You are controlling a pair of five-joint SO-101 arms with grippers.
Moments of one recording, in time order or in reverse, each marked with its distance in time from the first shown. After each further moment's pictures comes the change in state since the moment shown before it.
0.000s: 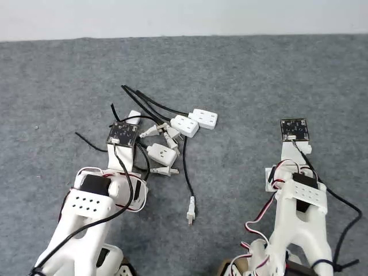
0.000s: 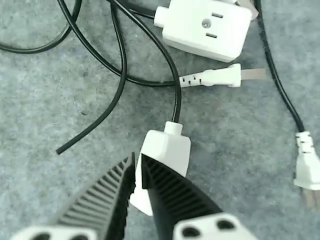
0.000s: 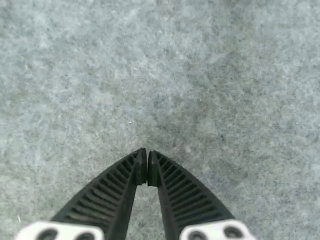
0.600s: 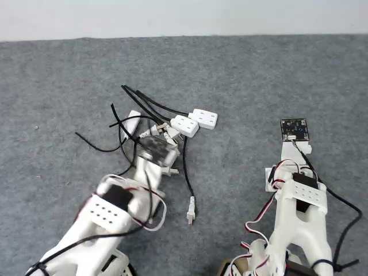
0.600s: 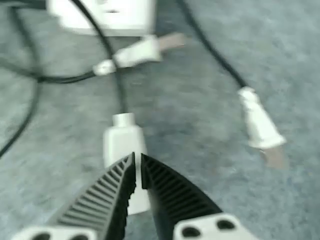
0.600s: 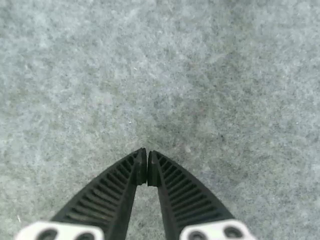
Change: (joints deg) left arm 18.7 -0.7 5.1 -2.5 0.1; right arm 0.0 0.0 0.0 0.0 0.0
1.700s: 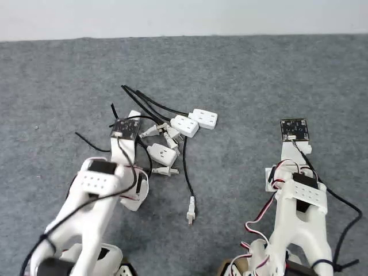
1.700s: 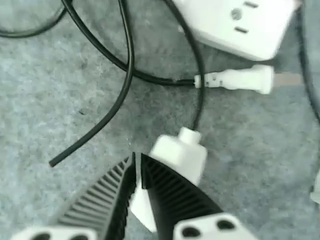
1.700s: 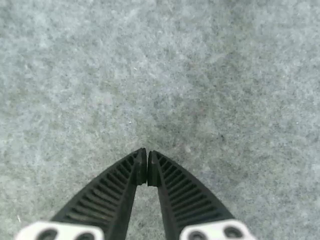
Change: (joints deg) left arm -20.1 20.7 -12.9 0.0 1.4; right arm 0.0 0.0 0.0 0.0 0.0
